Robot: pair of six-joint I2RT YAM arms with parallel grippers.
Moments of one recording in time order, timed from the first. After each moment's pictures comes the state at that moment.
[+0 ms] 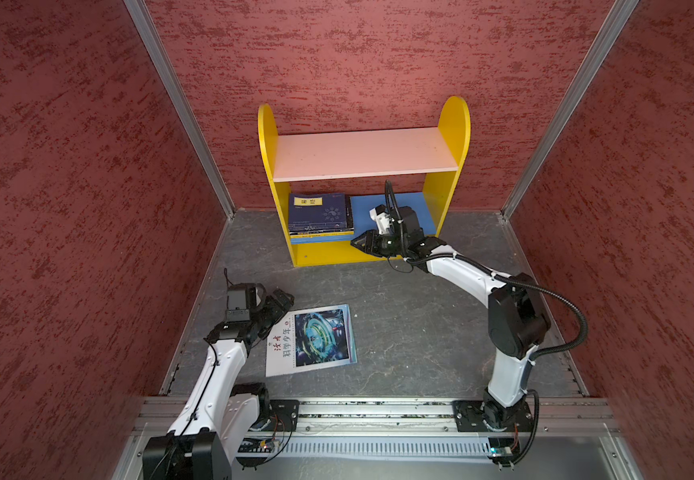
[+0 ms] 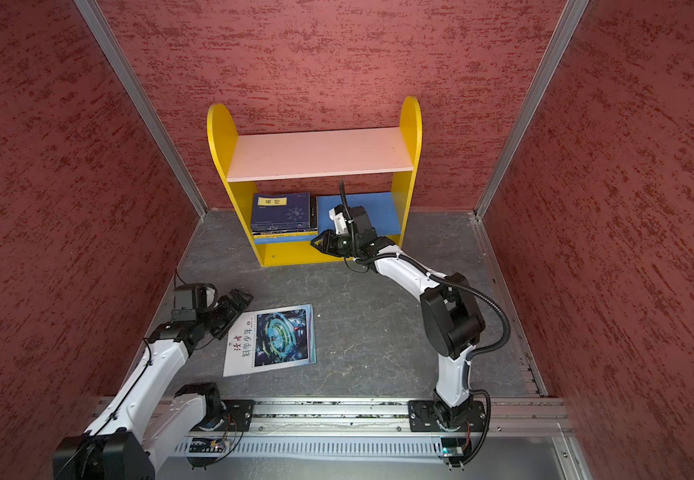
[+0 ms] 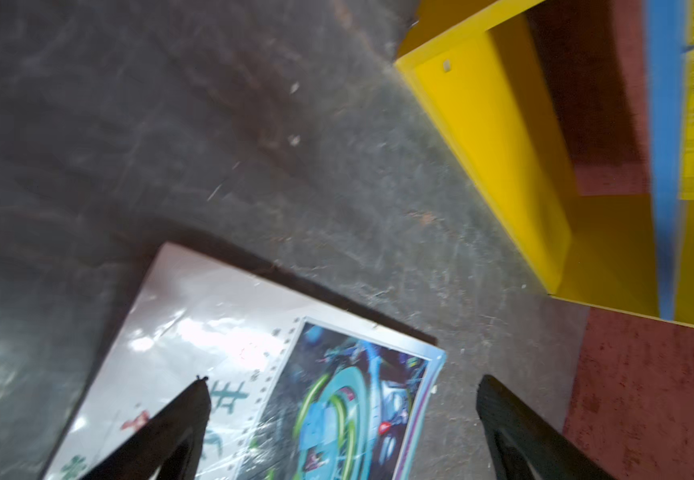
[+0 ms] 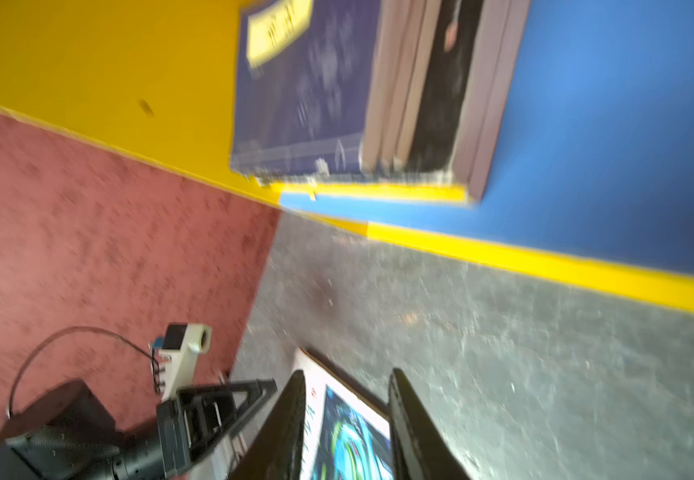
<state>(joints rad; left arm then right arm) 0.09 0.90 0.47 -0.50 0.29 -0.80 0.57 1.89 1.47 -0.14 -0.51 0.68</state>
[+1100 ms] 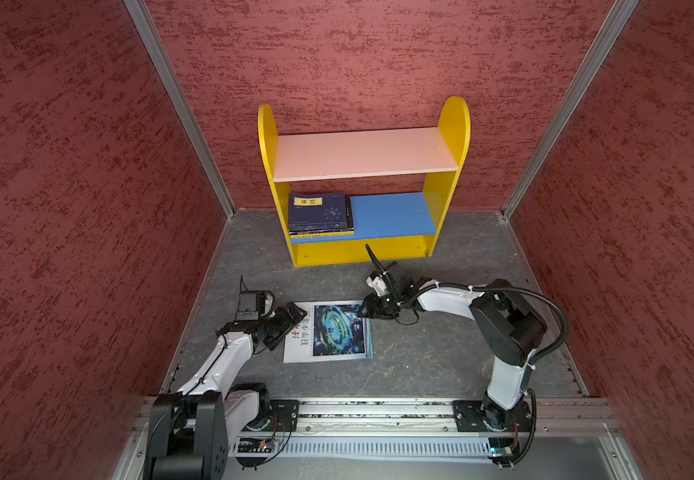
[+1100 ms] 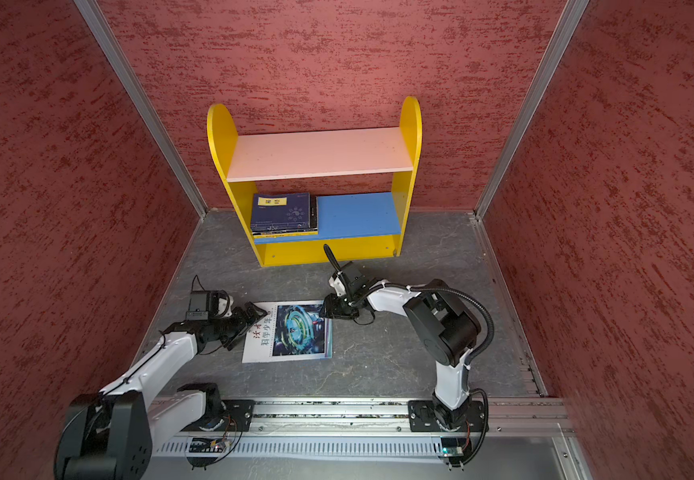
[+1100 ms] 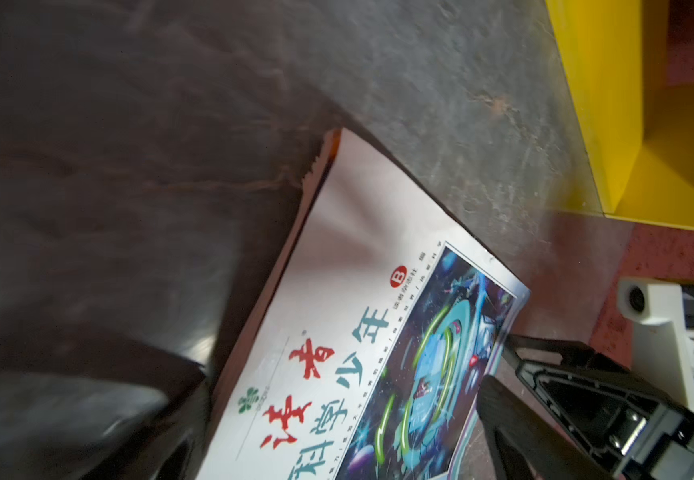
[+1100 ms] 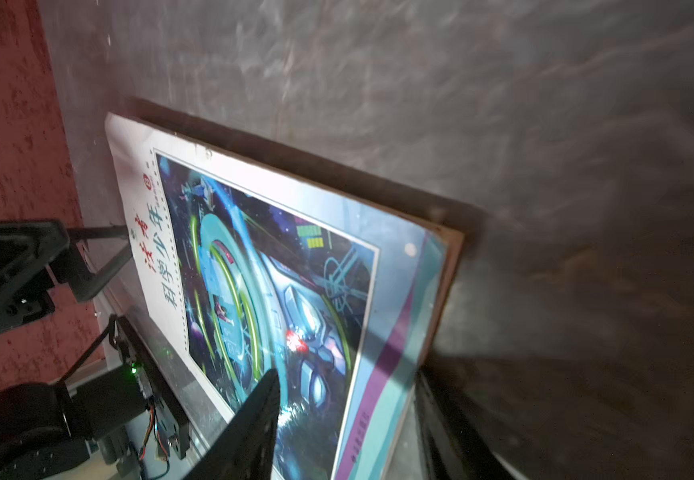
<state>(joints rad) 0.01 1.14 0.43 -0.35 0.50 -0.70 0.64 1.87 1.06 -0.20 -0.50 0.67</state>
